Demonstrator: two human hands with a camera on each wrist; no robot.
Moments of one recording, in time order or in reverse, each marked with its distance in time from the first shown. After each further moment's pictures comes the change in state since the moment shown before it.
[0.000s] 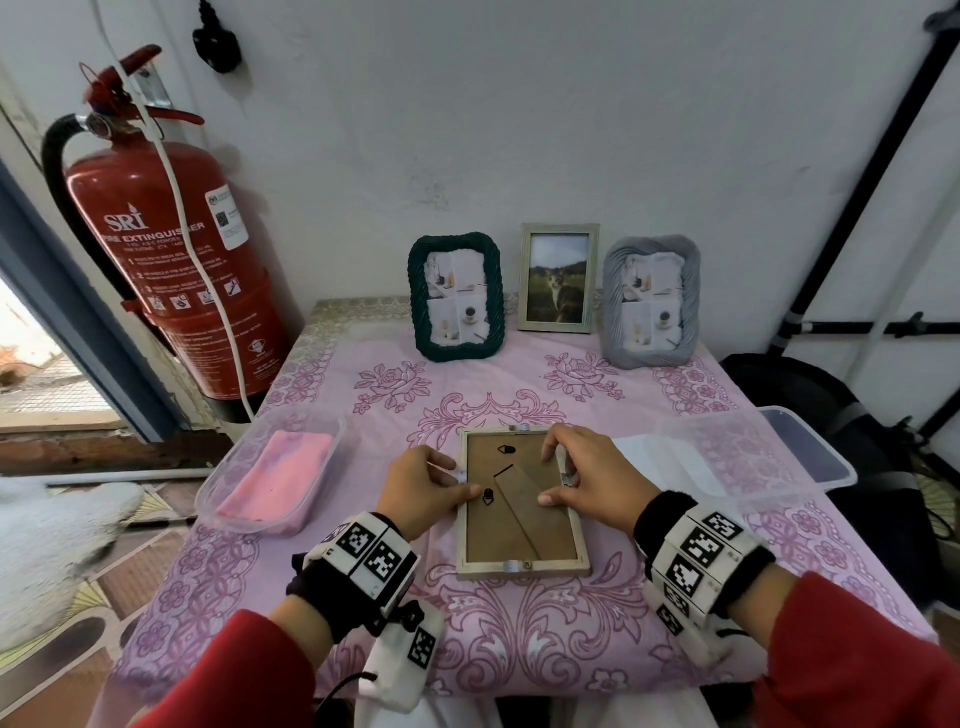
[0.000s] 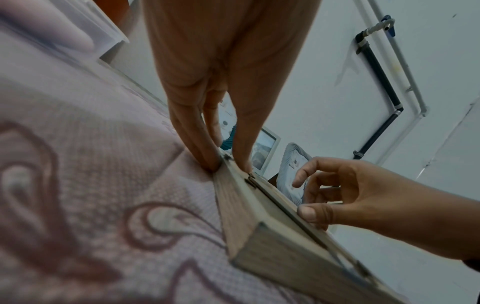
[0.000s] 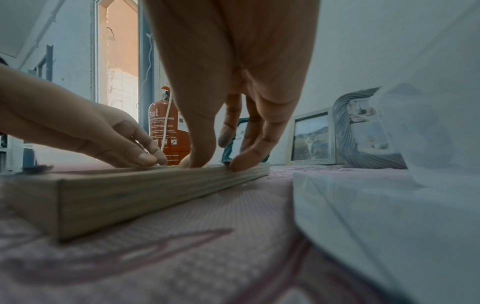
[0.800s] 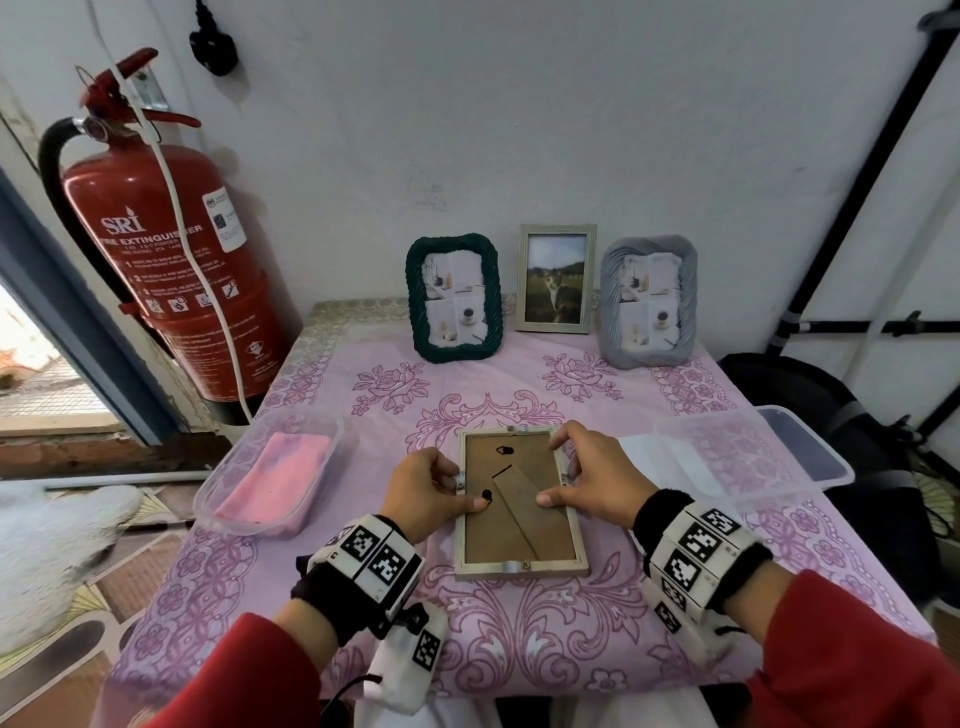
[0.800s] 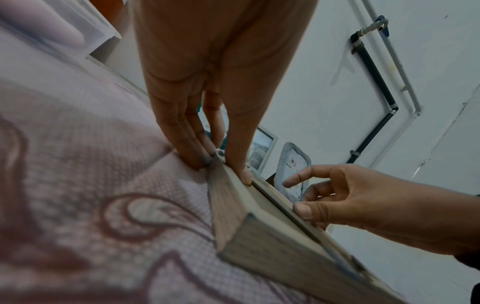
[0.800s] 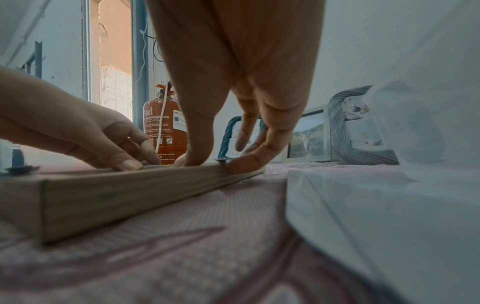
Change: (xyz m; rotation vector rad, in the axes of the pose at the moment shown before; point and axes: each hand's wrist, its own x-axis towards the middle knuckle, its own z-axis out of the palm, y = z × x) left_hand -0.006 0.005 0.001 -0.028 -0.063 0.017; right_hand 0.004 0.006 0.003 0.092 0.041 0.135
